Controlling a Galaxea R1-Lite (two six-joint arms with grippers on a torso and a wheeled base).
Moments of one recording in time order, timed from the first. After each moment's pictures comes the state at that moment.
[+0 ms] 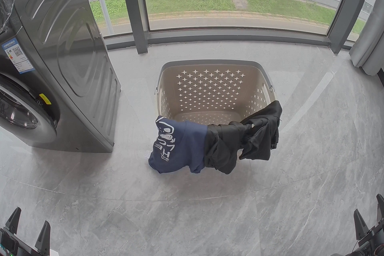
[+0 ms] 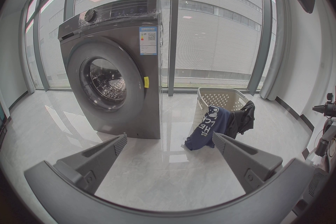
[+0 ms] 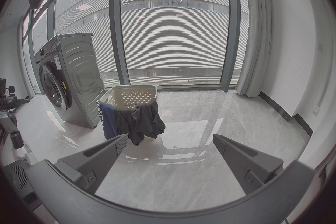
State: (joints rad) left arm 0.00 0.02 -0.02 0.01 0.02 -0.05; right arm 0.00 0.02 -0.02 0.00 0.02 -0.01
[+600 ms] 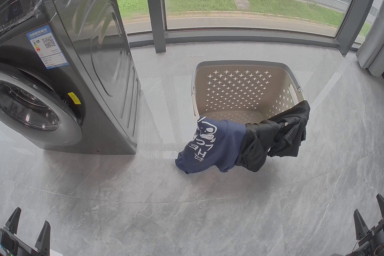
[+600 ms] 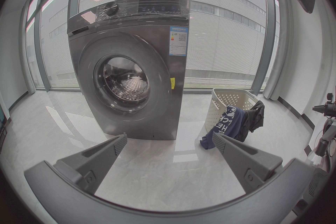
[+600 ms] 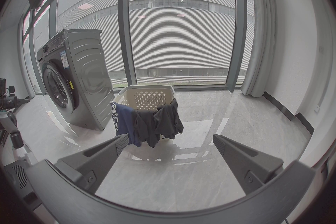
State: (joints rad) left arm 0.00 0.02 -0.02 0.01 0.02 -0.05; right arm 0.00 0.02 -0.02 0.00 0.02 -0.01
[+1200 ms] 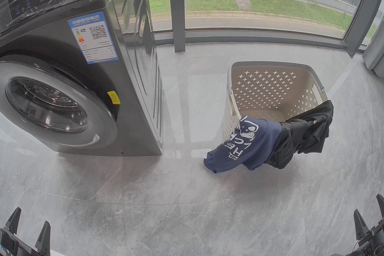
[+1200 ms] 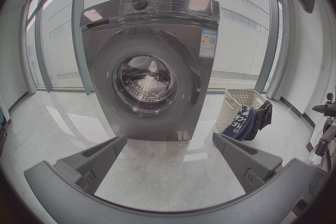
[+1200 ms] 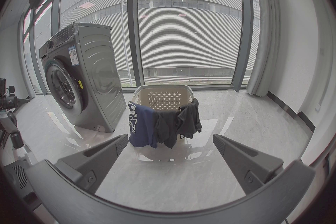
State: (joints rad) left arm -0.01 0.02 -0.02 0.01 0.02 -0.05; right arm 0.00 0.02 -0.02 0.00 0.02 -0.01
